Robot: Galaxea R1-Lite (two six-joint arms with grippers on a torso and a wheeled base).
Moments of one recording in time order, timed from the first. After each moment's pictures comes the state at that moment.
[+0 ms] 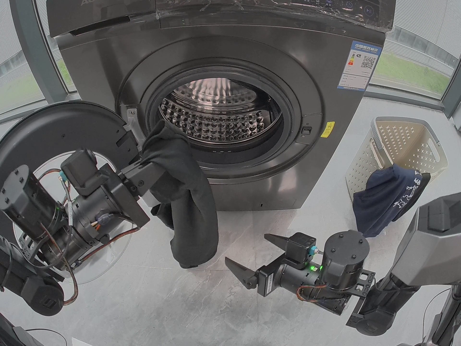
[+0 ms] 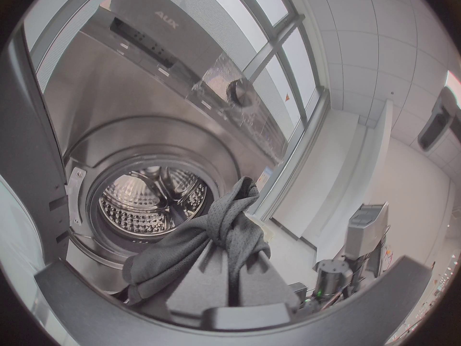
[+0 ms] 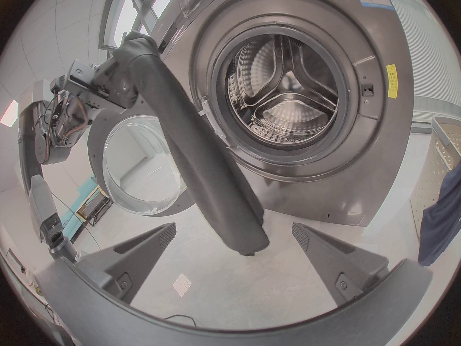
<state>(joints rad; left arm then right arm) -0.51 1.61 -0.39 -1.55 -0.31 -0.33 0.86 2.08 -0.47 -1.46 -0.11 0.16</state>
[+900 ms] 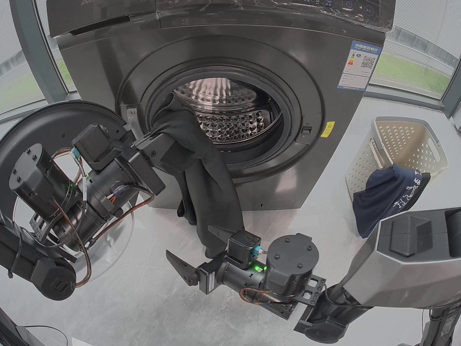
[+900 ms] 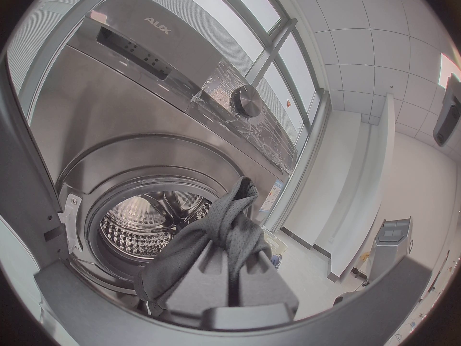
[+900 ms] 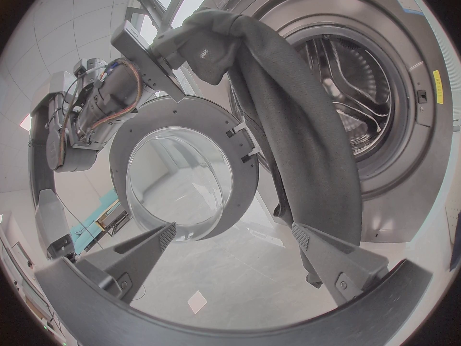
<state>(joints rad) -0.52 1.68 -0.54 -1.54 -0.24 -0.28 0.98 2.22 -0.78 -1.45 -0.10 0.17</state>
